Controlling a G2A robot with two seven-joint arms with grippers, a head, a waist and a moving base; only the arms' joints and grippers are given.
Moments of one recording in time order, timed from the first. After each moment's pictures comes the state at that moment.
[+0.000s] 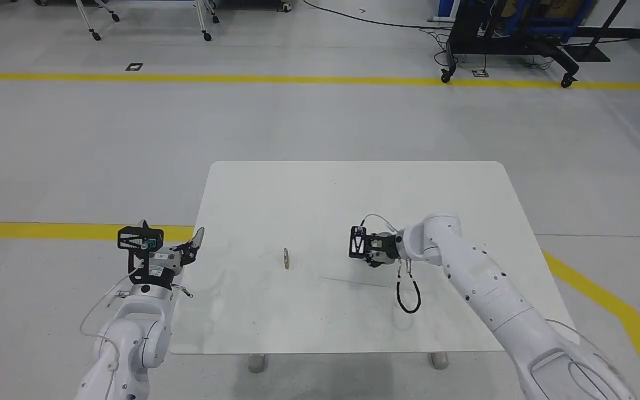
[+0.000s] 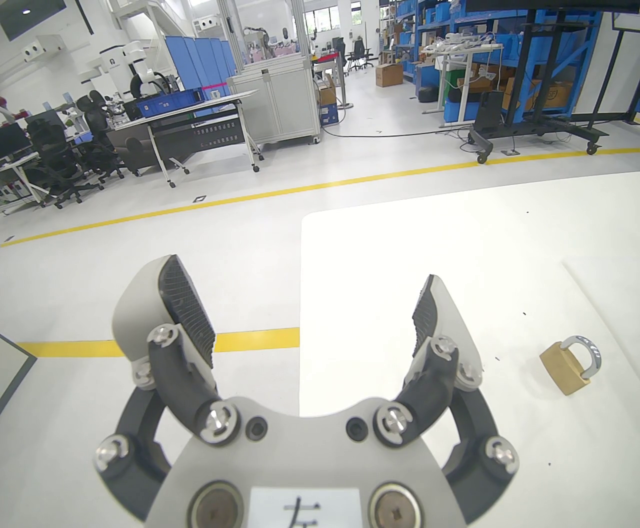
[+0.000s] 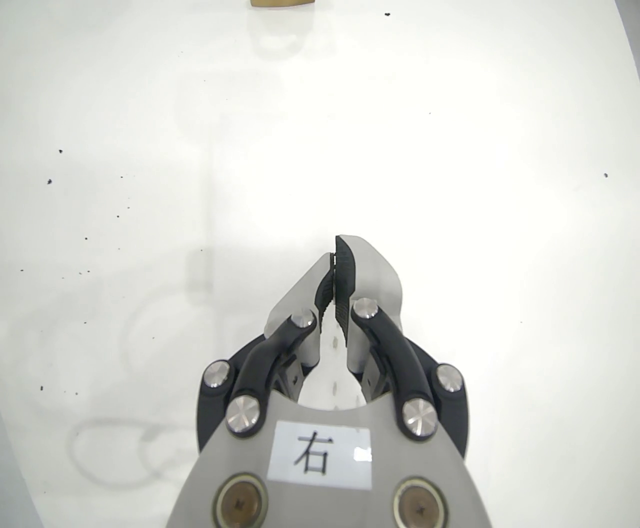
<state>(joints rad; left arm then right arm) 1.73 -1.15 -1.60 -1.80 1.33 0.00 0.00 -0.95 -1.17 0.92 -1.15 -1.46 -0.97 0.31</state>
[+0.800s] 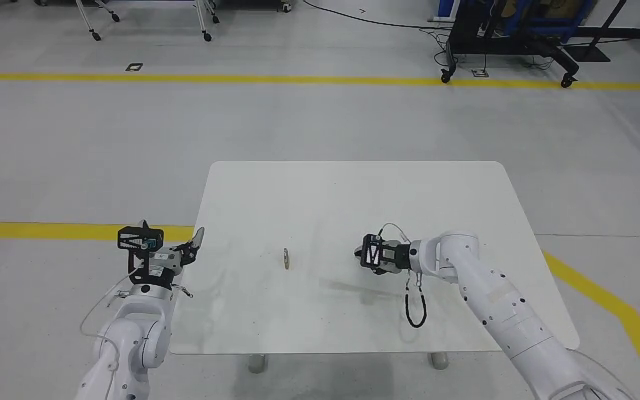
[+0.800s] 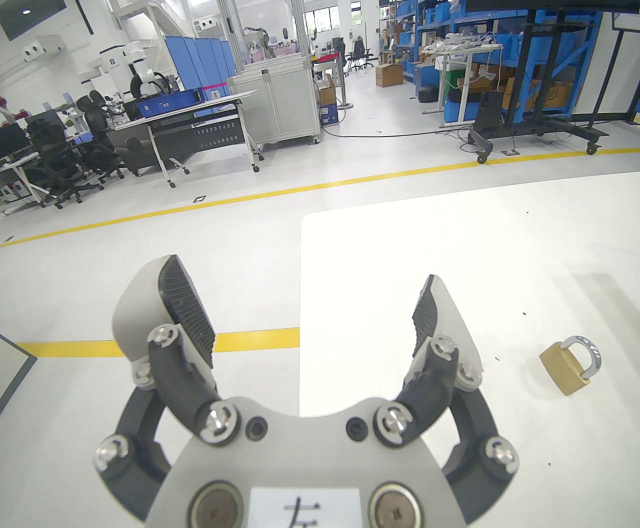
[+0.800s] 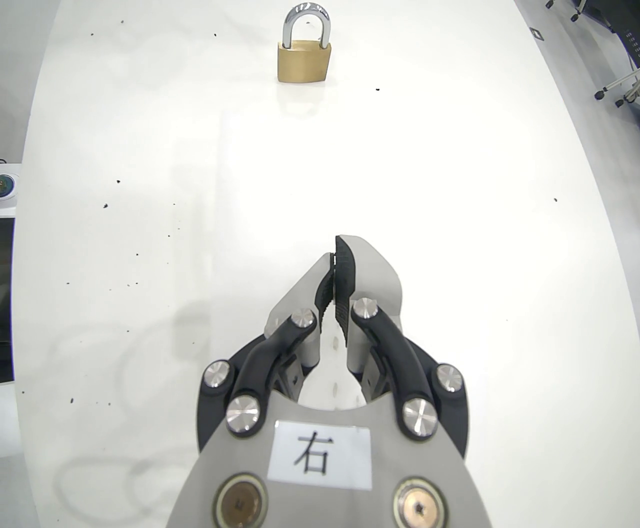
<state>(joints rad) 1.73 -1.15 -1.60 -1.80 1.33 0.00 0.00 -1.13 -1.10 1.04 -1.31 -1.55 -0.93 0.09</state>
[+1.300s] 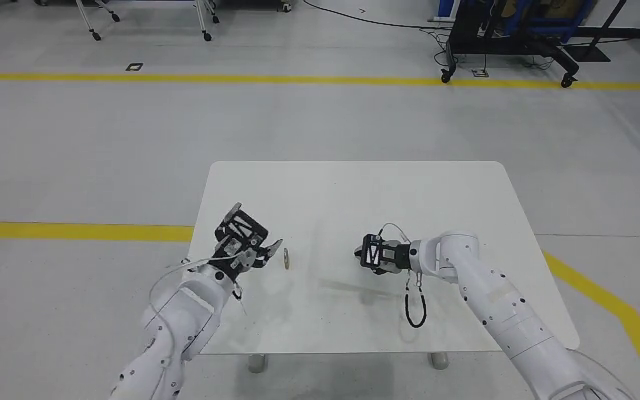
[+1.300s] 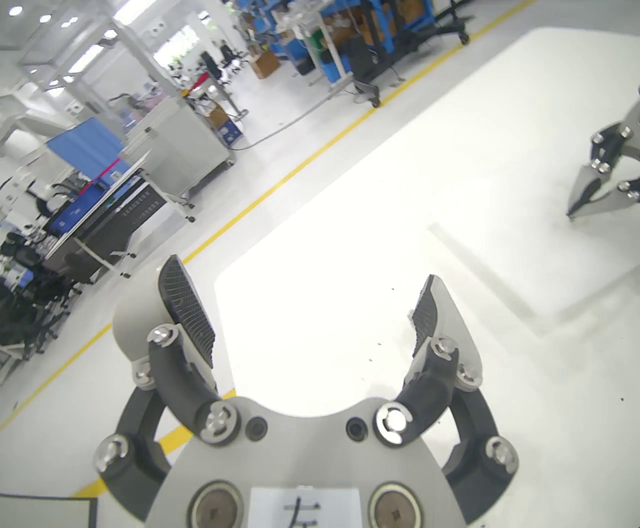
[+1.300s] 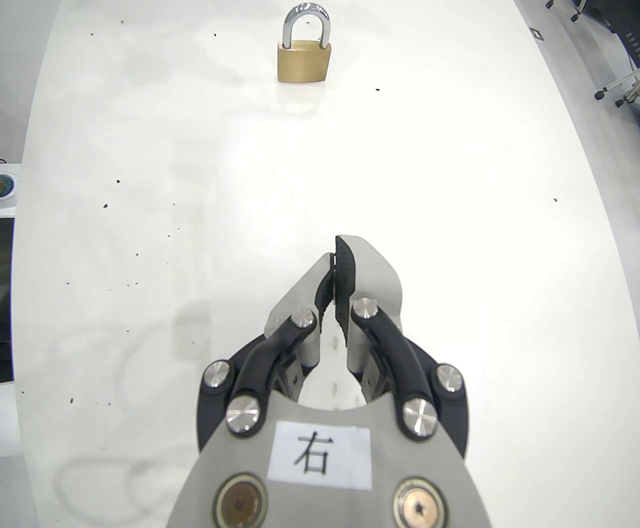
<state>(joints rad) 1.52 -1.16 -1.26 -1.97 1.67 -0.27 -0.40 -1.13 -1.10 1.04 -1.31 -1.55 -0.93 0.09</state>
